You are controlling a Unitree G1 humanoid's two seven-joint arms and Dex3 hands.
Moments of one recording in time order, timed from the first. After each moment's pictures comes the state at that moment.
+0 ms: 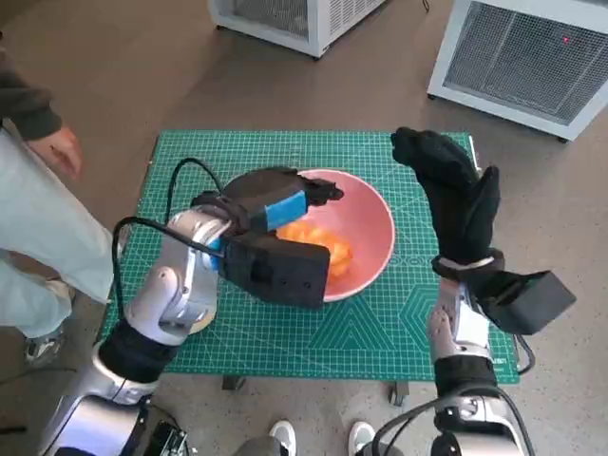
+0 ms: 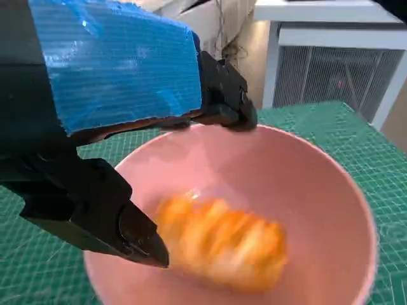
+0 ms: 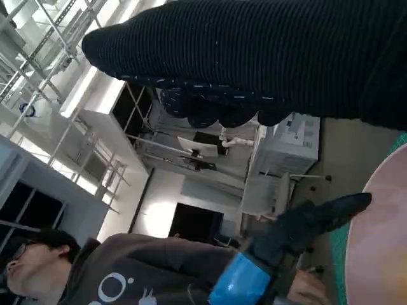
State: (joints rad) left arm -0.77 0.44 -0.41 0.04 0.69 0.22 -0.64; right arm -0.66 -0.03 -0.20 0.74 0.35 -0.79 0.54
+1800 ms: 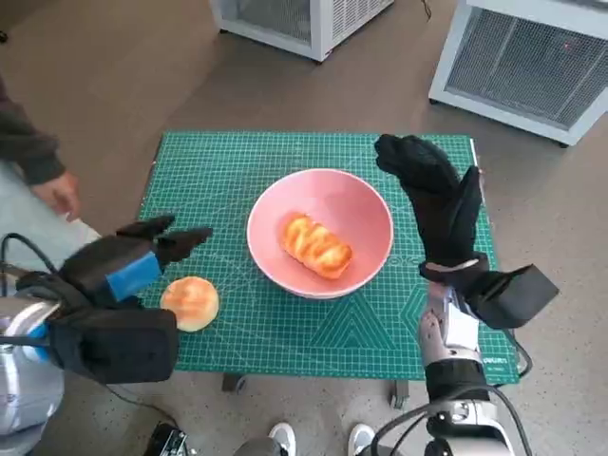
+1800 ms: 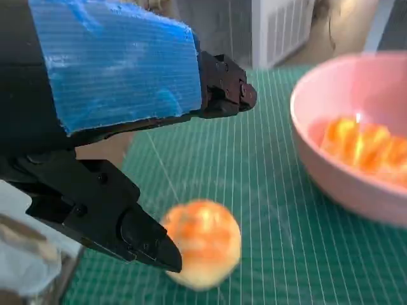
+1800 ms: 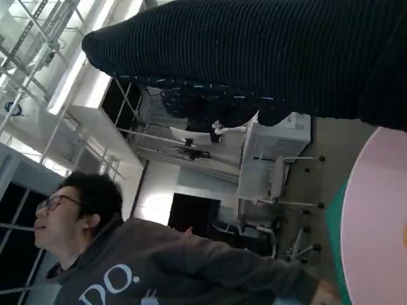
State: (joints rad) left arm -0.22 0.85 -0.04 -0.40 0.54 0.29 -0.80; right arm -0.66 0.00 -0.18 0.74 0.35 -0.73 0.56
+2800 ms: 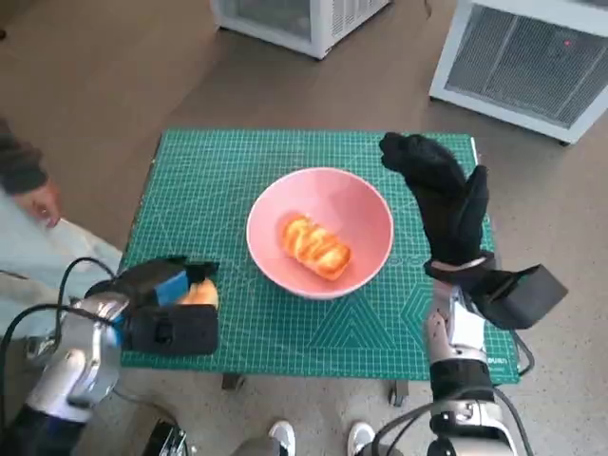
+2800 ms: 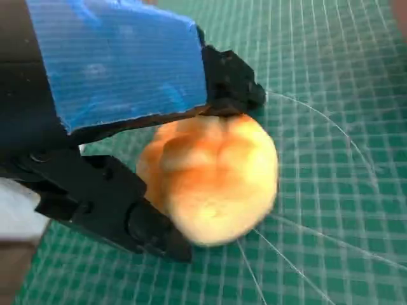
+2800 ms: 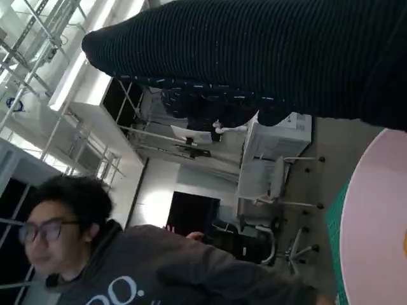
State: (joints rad) left arm -0.29 0.75 -0.30 0.05 0.75 0.19 -0.53; right arm -0.65 -0.01 -0.19 0.70 0.35 -0.71 0.57
